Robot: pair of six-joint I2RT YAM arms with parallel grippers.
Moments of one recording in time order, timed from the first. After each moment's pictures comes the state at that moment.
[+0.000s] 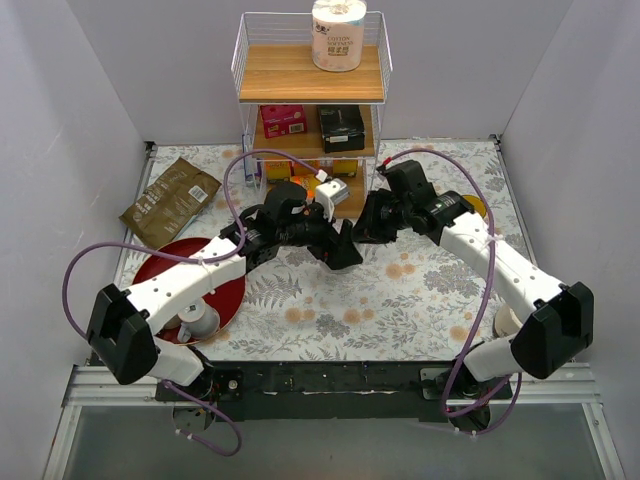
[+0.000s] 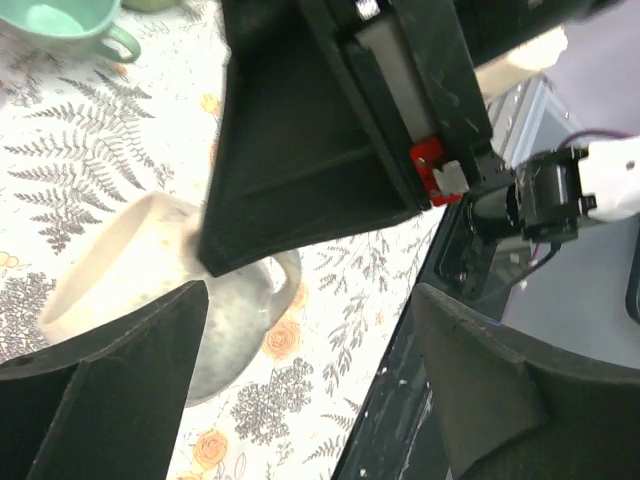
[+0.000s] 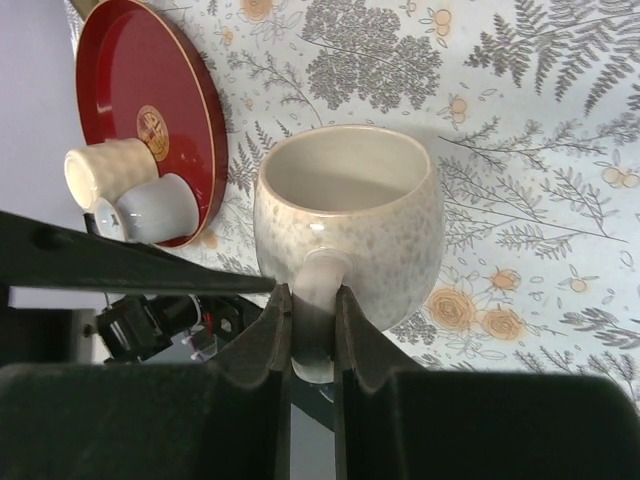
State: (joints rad) left arm -0.77 1.41 1.16 -0.24 0.48 -0.24; right arm 0.59 1.42 1.29 -0.69 -0.31 0.73
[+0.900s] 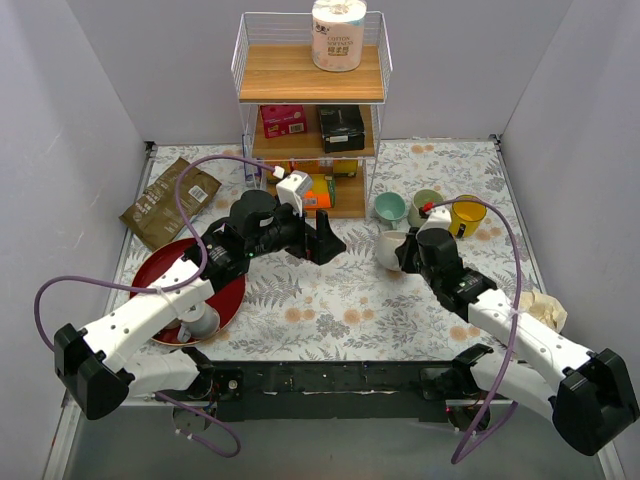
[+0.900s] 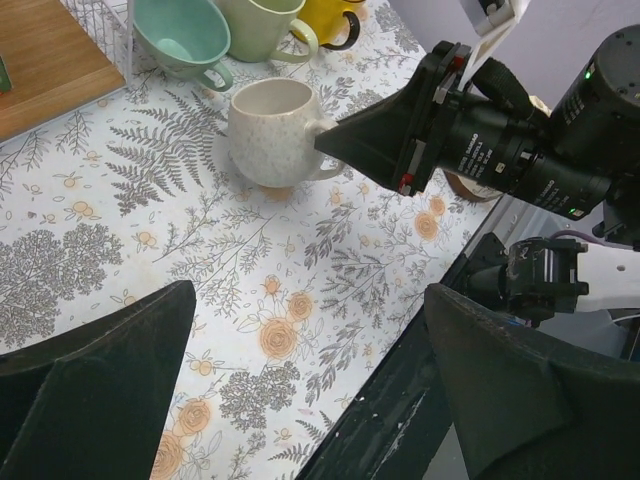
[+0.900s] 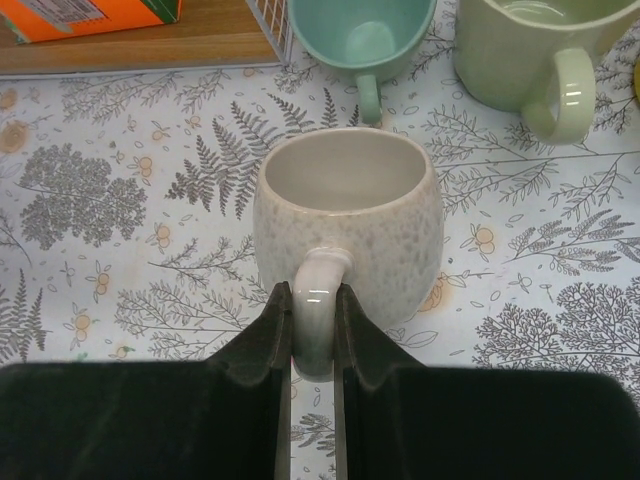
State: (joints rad) left arm -0.77 1.16 1.08 -0.27 0.23 -0.43; right arm 0.58 0.98 0.60 -0.16 0.27 0.43
